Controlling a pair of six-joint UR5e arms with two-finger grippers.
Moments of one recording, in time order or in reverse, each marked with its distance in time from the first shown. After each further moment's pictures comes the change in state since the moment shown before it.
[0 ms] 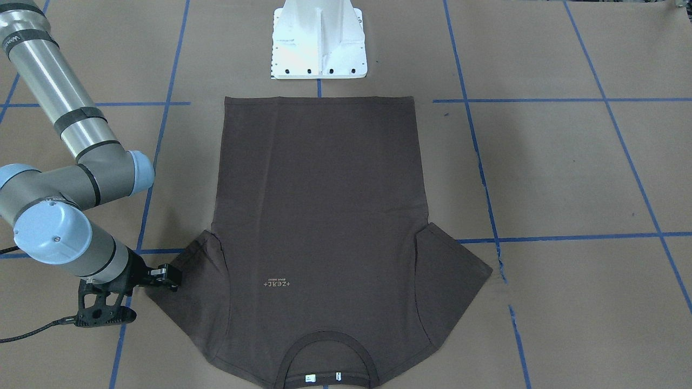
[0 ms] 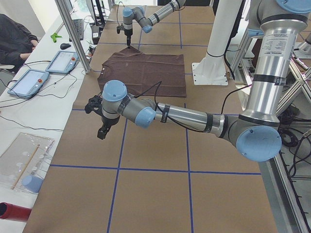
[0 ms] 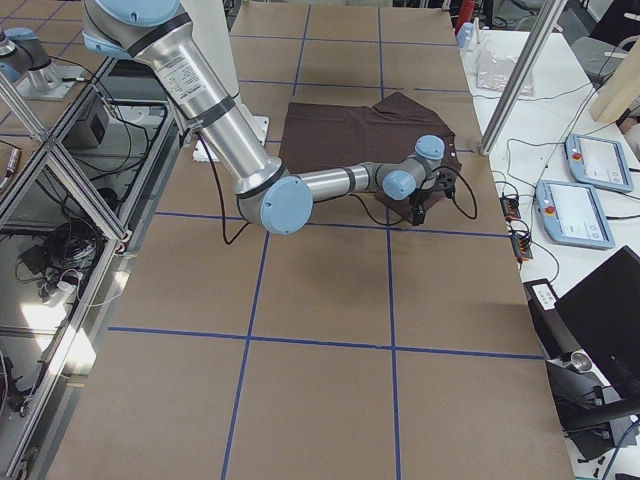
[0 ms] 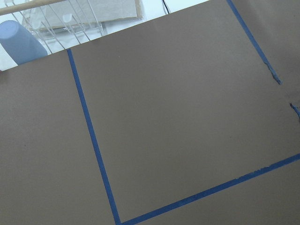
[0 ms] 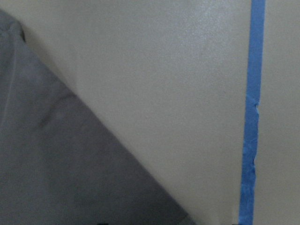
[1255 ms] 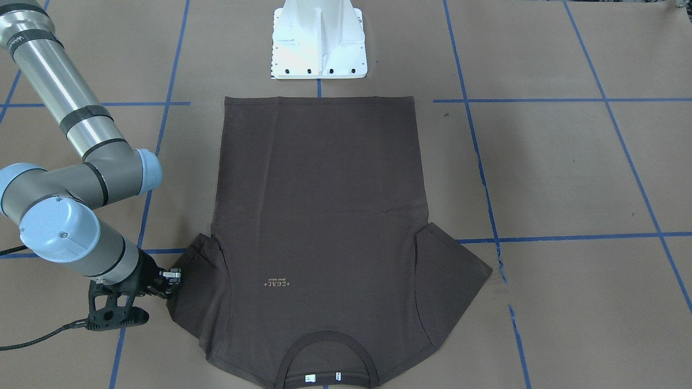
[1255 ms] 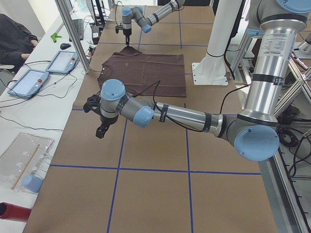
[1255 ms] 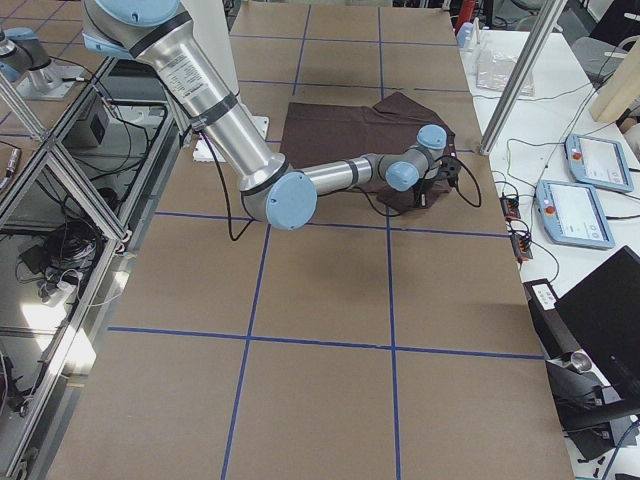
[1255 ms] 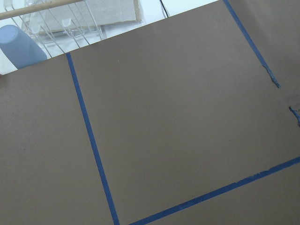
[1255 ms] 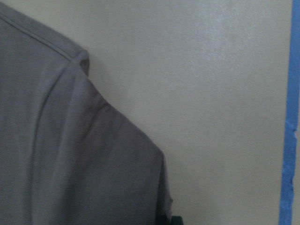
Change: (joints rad) left arm 0.000 -0.019 0.018 0.000 0.001 0.001; right arm 0.001 0.046 0.026 0.005 0.005 -0.004
